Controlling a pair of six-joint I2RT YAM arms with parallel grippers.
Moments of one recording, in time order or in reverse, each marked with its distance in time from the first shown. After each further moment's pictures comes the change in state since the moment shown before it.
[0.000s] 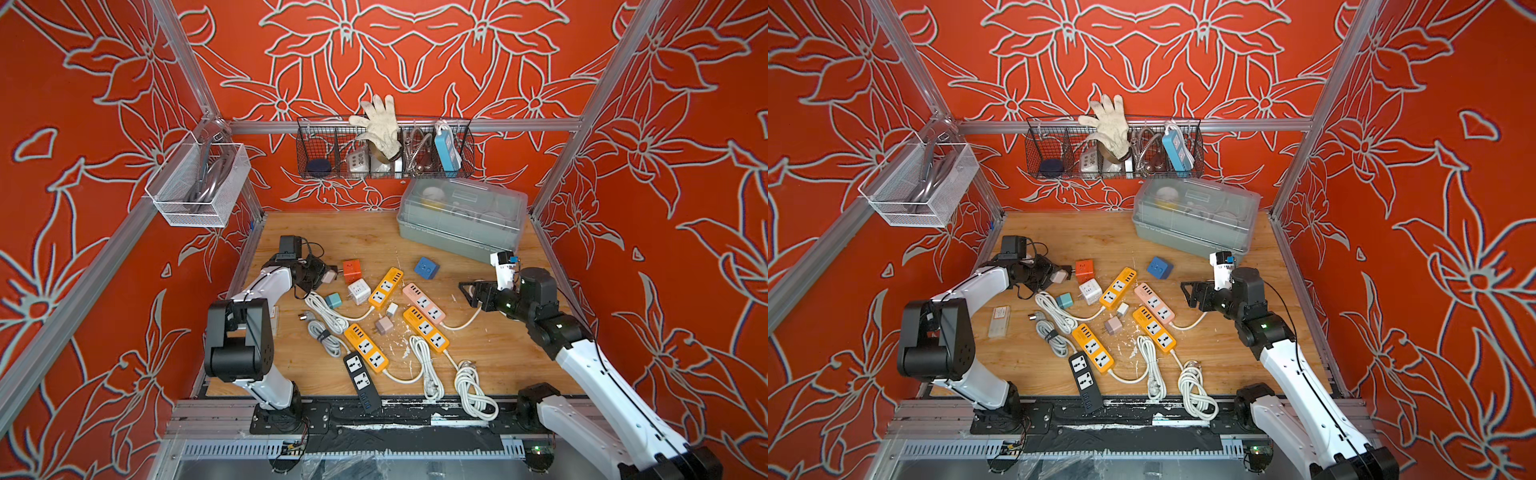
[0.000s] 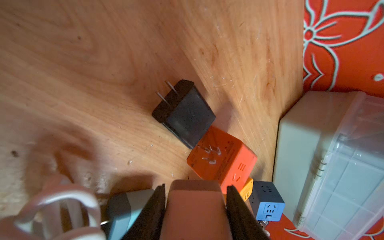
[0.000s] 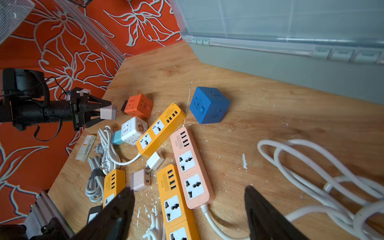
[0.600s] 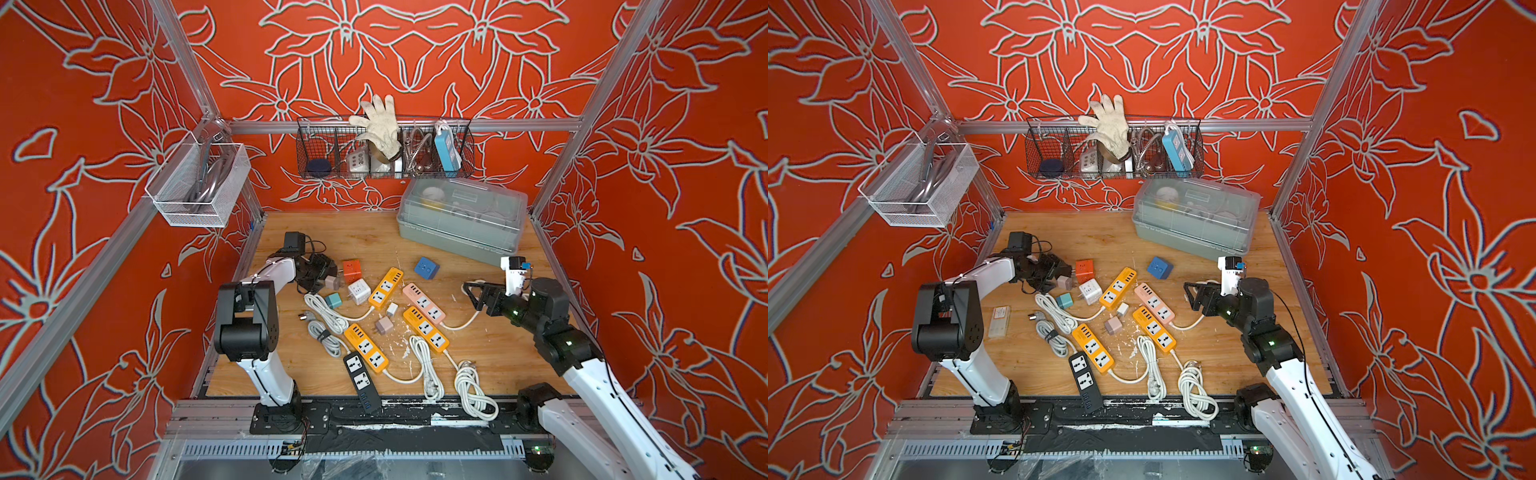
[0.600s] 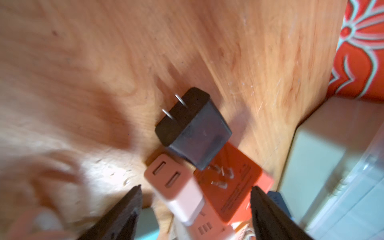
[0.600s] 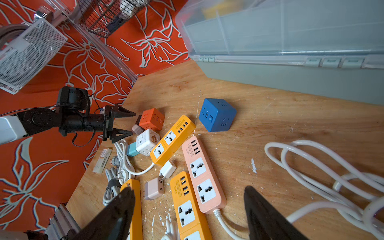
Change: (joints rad) left arm 0.000 0.088 0.095 -0.091 0.000 0.027; right arm 0.000 -0.164 -0.042 0.029 0.001 0.063
